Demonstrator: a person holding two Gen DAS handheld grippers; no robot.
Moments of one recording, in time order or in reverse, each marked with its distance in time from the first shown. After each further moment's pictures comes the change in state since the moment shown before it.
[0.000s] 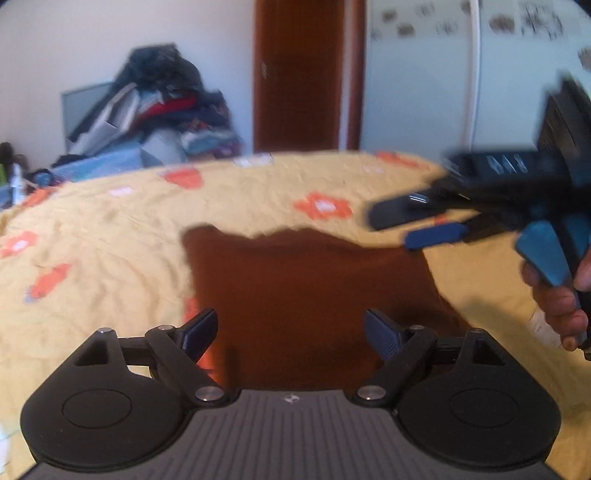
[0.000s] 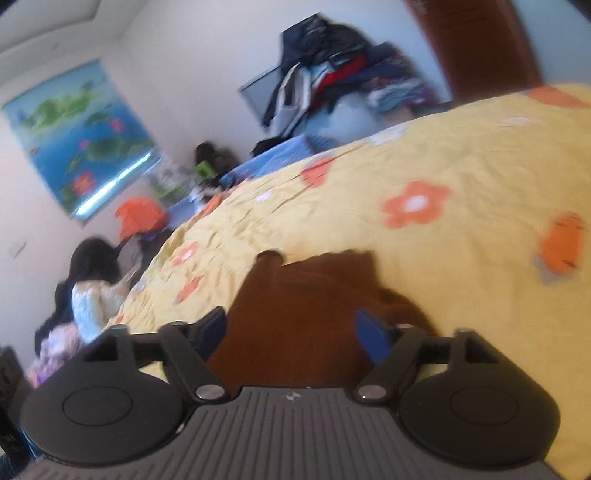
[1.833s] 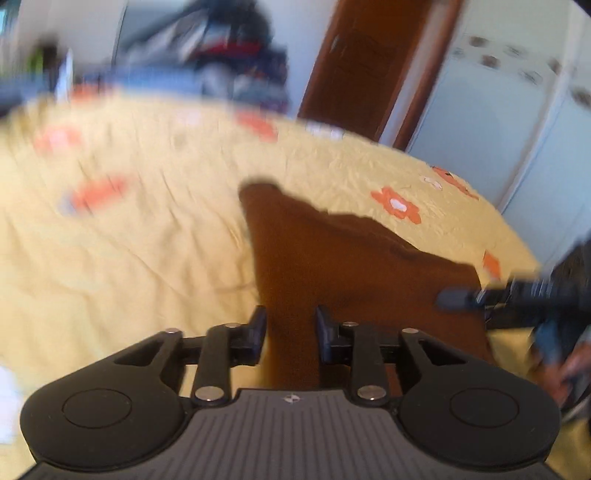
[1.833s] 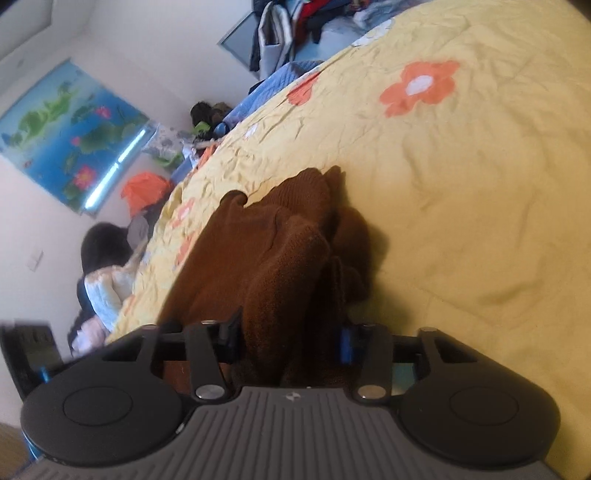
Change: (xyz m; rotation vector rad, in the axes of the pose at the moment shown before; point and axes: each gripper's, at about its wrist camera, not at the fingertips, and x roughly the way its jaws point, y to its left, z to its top) left arm -0.028 0.098 -0.016 -0.248 0.022 0.023; right arm 0.039 -0.053 -0.020 0.258 0.102 0.083
